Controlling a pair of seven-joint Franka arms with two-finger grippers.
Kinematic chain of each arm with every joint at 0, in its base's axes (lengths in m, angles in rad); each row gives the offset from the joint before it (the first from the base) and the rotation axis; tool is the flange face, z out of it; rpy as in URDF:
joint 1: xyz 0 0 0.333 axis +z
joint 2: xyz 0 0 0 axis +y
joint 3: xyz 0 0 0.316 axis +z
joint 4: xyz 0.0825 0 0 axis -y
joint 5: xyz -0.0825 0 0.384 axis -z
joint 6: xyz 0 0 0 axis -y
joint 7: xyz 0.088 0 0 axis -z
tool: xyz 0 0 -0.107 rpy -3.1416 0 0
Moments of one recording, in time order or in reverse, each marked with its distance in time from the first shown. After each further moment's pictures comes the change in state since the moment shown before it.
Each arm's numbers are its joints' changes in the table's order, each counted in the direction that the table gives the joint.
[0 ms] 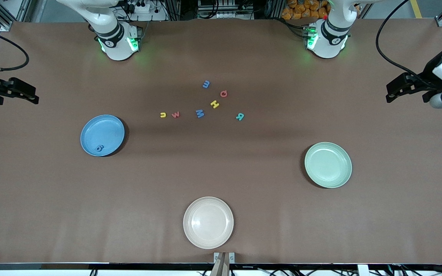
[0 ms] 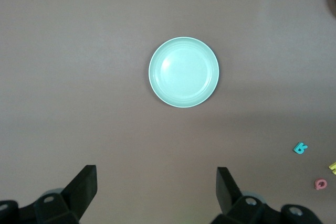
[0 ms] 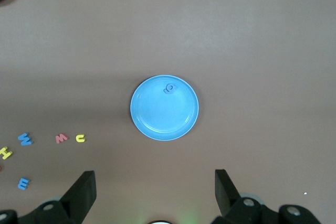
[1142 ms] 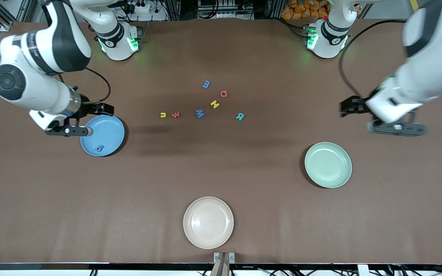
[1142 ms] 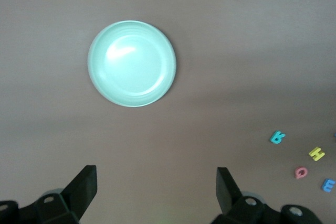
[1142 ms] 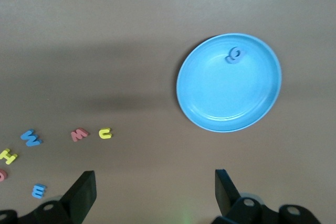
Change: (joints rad) left arm -0.006 0.100 -0.160 -0.138 0.054 0.160 -0.068; right arm 0.192 -0.003 0.005 -0.480 -0.085 0.352 0.265
